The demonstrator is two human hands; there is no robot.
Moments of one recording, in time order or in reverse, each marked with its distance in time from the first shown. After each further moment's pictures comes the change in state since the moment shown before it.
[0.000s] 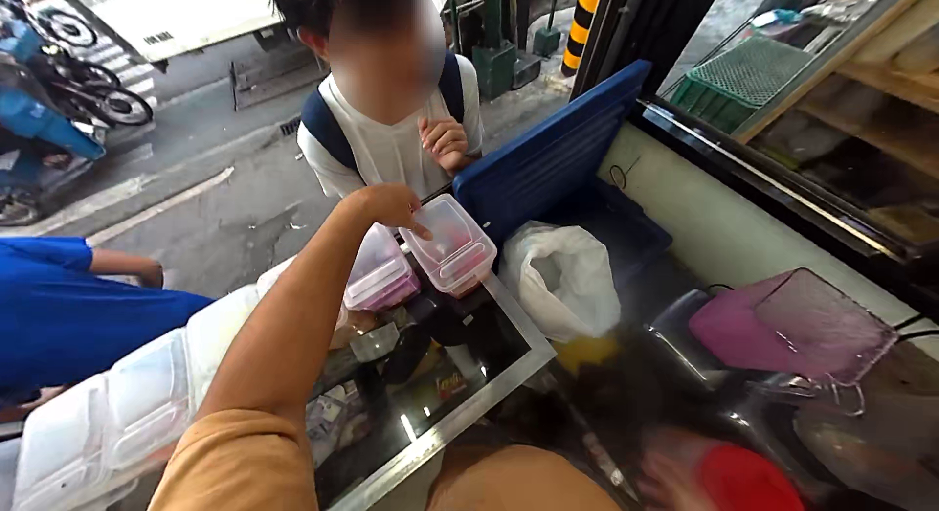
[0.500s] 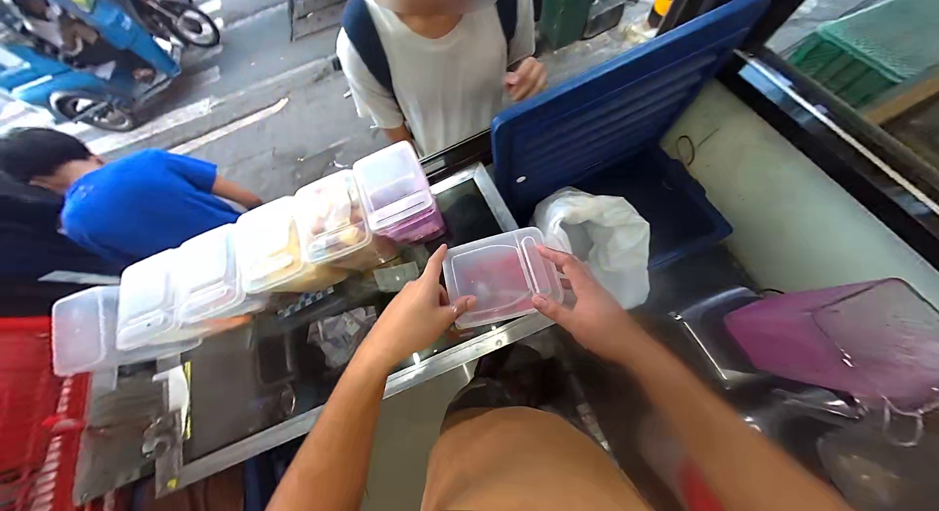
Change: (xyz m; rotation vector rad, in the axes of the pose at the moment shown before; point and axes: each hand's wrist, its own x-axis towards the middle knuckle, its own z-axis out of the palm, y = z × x) left_hand -0.171 0.124 0.195 -0.817 0.270 -0.254; right_hand -0.028 -0.243 0.165 -0.681 -0.543 -1.077
